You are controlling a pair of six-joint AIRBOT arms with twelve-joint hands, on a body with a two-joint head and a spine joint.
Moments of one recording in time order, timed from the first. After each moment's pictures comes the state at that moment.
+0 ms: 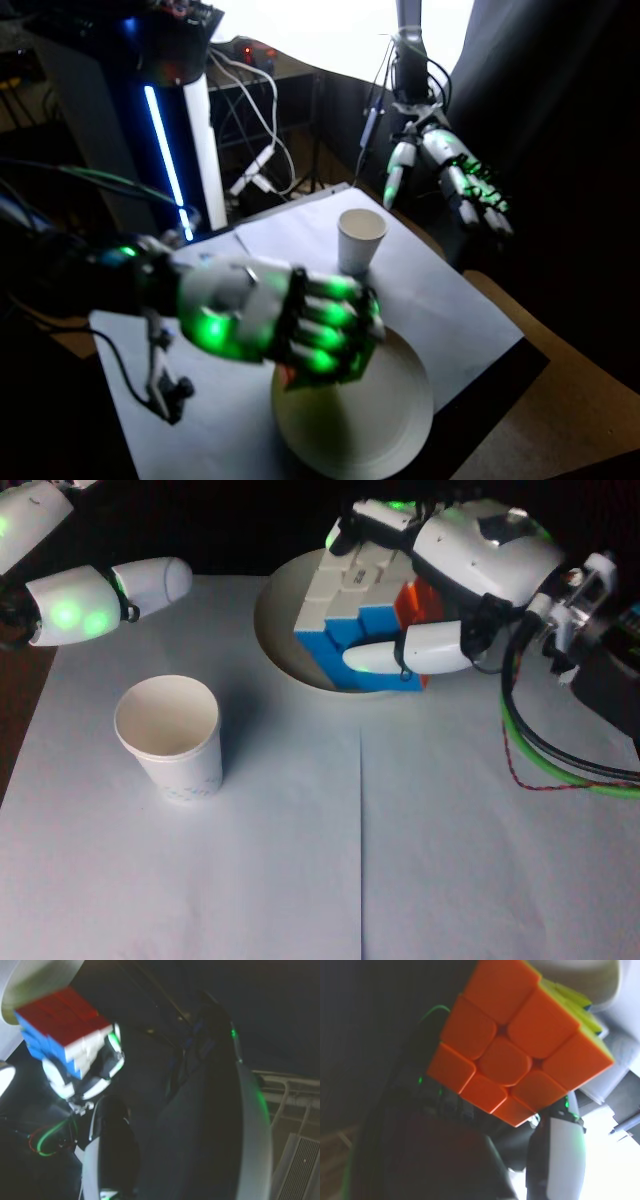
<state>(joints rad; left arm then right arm) 0.80 -0.96 1.19 -0.15 -0.97 0.88 -0.65 -1.29 1.38 0.08 0.72 -0.83</state>
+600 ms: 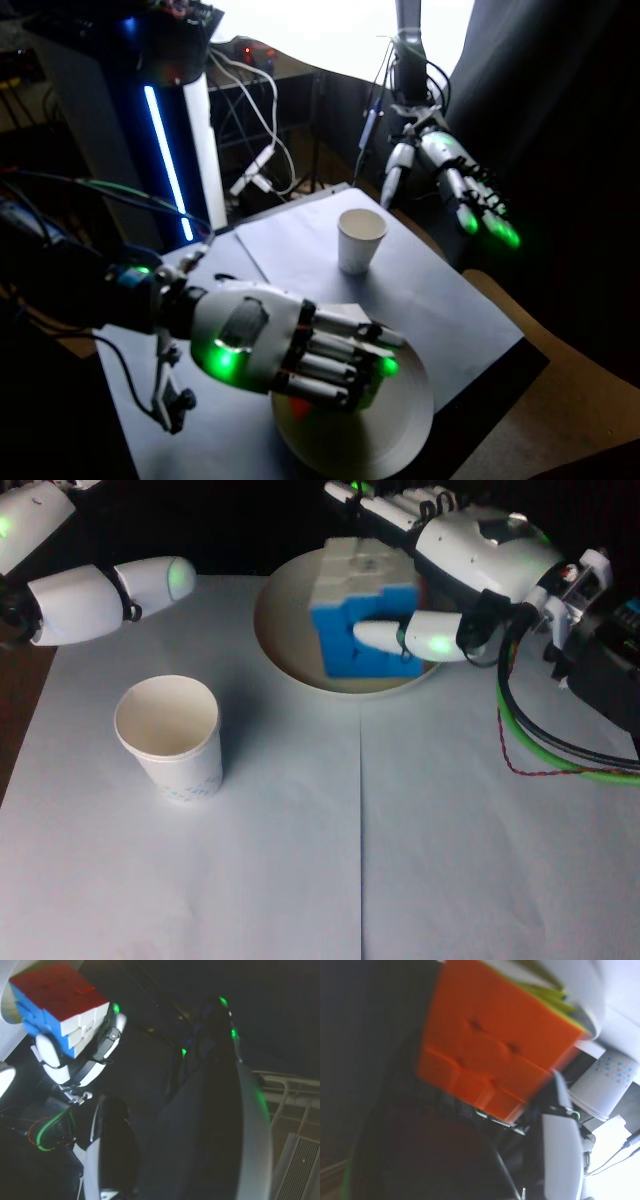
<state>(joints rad) 0.80 -0.96 1.19 -0.15 -0.97 0.88 -0.65 -1.30 1.40 0.13 0.70 -0.83</state>
